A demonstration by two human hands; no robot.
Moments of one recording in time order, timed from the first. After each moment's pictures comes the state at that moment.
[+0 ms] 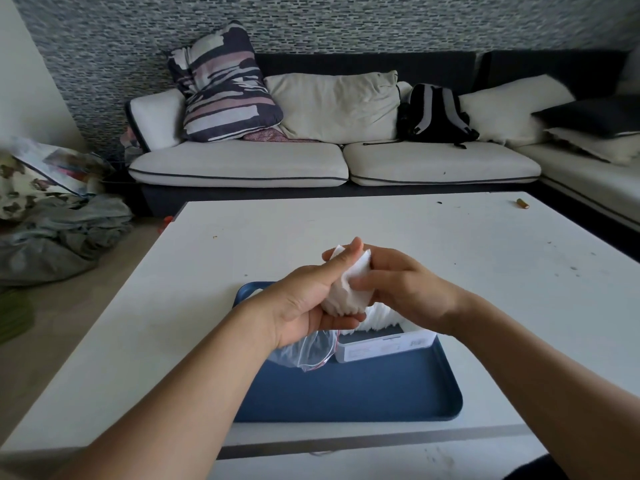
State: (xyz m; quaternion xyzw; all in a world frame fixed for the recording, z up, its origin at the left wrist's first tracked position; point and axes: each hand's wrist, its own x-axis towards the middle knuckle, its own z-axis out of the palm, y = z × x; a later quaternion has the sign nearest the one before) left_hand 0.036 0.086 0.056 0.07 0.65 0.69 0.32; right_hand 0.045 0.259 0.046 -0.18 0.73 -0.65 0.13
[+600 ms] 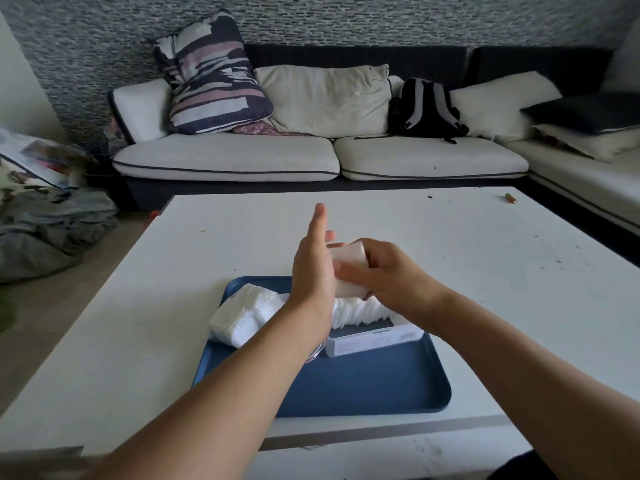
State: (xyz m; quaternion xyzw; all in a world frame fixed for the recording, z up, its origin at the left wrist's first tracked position) left_hand 0.039 0.134 0.052 -0.09 0.60 0.79 0.07; right_hand 0.049 0.248 0.046 -0.08 0.81 -0.59 0.03
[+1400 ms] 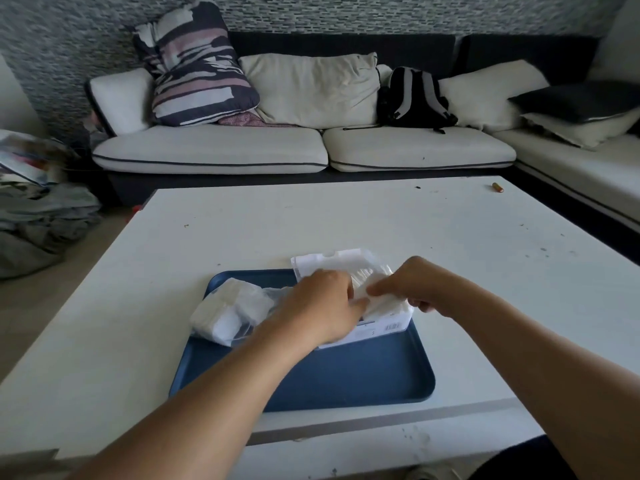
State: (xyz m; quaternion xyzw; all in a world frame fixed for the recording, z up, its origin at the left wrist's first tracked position) left_hand 0.029 0.138 0.000 0.23 0.95 0.21 0.06; right_hand 0.029 0.318 0.013 0.22 0.91 -0.33 0.15
